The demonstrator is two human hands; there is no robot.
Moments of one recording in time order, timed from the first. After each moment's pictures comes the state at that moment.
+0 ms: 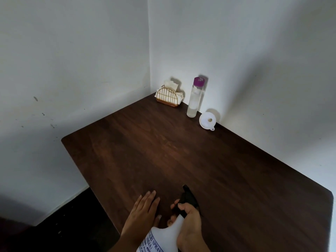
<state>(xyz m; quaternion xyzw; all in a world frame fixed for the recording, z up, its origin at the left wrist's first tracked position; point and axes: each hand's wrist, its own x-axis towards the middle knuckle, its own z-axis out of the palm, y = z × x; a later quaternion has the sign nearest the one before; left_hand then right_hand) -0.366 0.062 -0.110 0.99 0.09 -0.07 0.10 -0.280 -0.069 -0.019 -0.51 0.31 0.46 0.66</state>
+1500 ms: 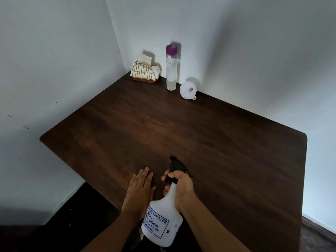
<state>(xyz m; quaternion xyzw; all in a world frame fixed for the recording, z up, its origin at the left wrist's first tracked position) -0.372 0.059 -0.113 0.98 0.09 -0.04 0.15 -0.302 -0.073 -0.040 -0.50 0.28 0.39 0.72</state>
